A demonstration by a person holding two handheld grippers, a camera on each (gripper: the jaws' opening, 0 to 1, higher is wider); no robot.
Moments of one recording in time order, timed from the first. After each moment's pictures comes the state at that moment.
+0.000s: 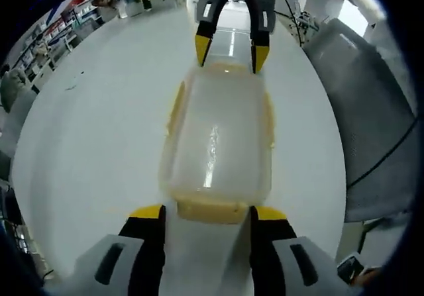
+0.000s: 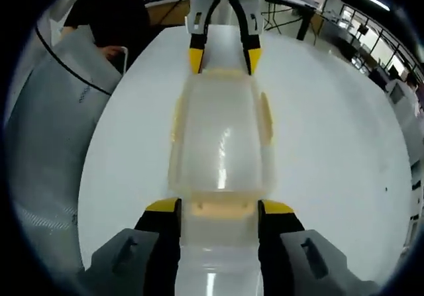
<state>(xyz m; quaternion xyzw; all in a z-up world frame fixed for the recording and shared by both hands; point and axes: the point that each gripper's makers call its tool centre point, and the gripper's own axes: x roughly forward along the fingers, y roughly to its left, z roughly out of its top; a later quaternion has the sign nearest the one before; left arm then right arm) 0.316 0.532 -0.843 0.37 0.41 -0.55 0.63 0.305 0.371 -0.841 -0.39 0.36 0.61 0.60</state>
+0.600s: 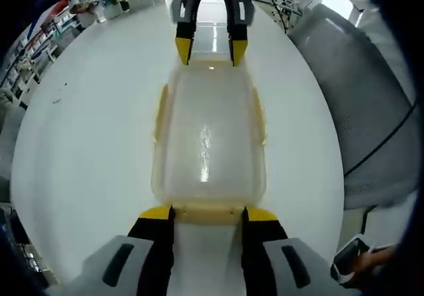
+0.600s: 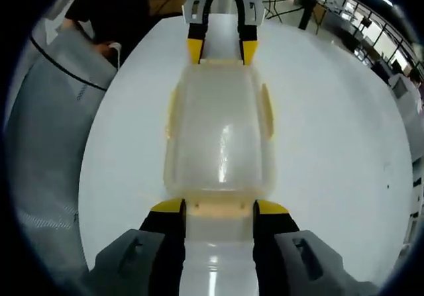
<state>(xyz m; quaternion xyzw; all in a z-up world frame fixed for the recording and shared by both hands) 0.309 0.524 -0.845 0.41 0.41 -0.57 0.59 0.307 0.370 -0.846 -0.40 0.38 0.59 0.58</state>
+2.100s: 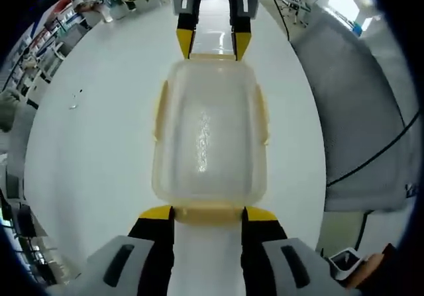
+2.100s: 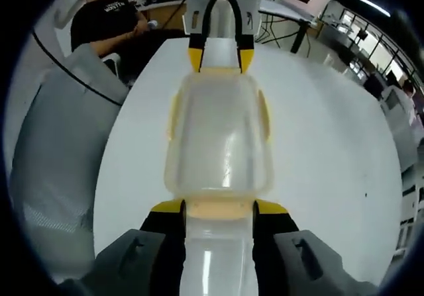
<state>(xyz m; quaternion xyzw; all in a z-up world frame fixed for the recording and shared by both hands) 0.305 0.523 -0.781 0.43 0.41 -0.54 0.60 0.308 0.364 -0.779 -0.39 0.34 0.60 0.61</state>
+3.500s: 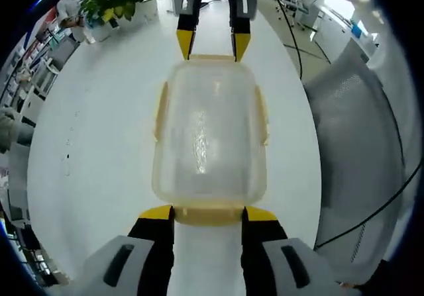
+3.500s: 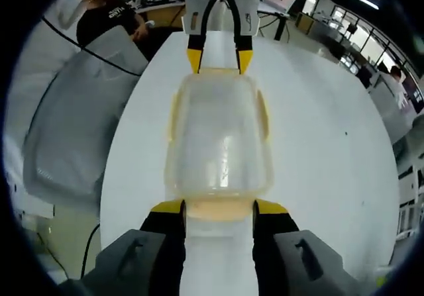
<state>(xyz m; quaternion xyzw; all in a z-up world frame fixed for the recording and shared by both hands) 0.312 0.349 -0.768 0.43 0.40 -0.55 0.59 0.307 0.192 -0.765 -0.38 0.35 0.59 0.62</state>
